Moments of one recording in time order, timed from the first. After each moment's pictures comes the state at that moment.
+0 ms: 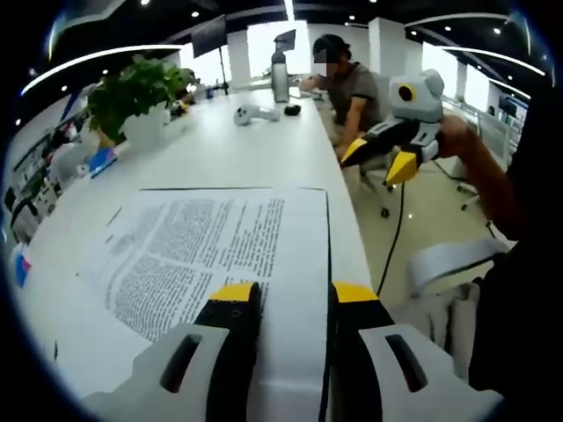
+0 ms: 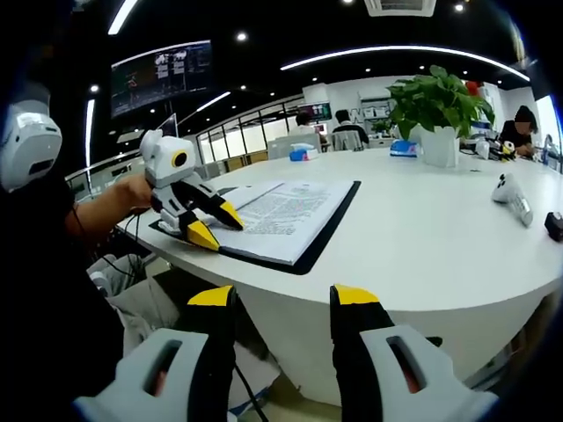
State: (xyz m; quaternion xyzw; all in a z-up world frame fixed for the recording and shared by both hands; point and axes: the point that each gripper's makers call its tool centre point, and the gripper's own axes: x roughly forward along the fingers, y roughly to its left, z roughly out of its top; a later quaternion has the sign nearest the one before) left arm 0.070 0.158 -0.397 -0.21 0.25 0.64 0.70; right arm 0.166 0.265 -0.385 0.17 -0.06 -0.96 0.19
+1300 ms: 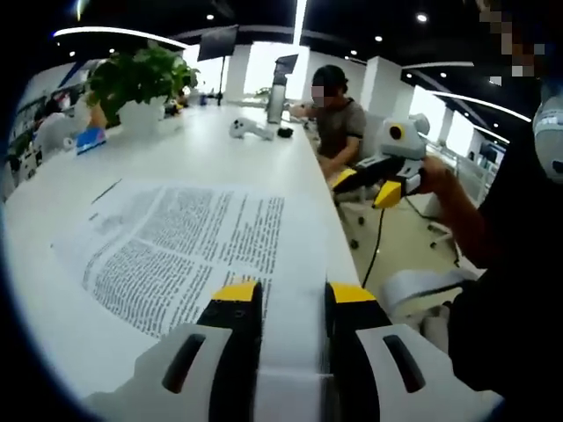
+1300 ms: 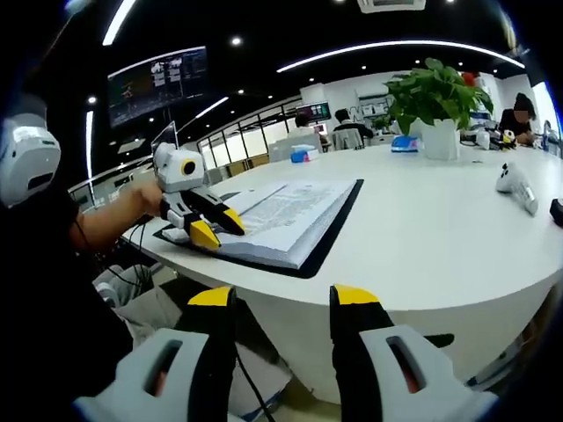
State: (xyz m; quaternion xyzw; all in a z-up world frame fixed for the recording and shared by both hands) left arm 0.066 0.153 -0.393 -0.23 0.14 0.61 0.74; right arm 0.162 0.257 -0.382 0.17 -0.10 -0.96 0.19
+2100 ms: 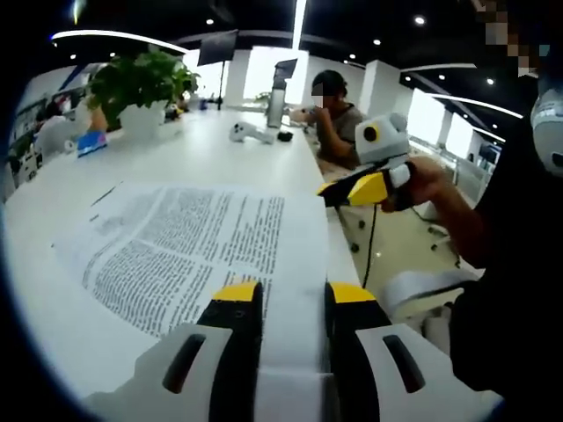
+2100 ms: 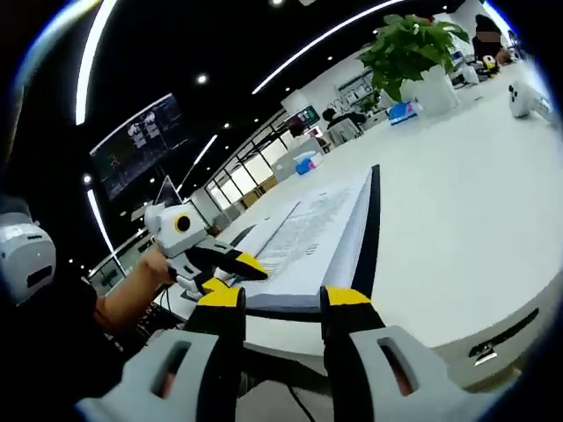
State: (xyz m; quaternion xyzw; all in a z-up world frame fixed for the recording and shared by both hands) left arm 0.067 0.152 -0.392 -0.22 0.14 0.62 0.74; right arm 0.109 0.225 -0.372 0.15 -0.29 -0.92 0.21
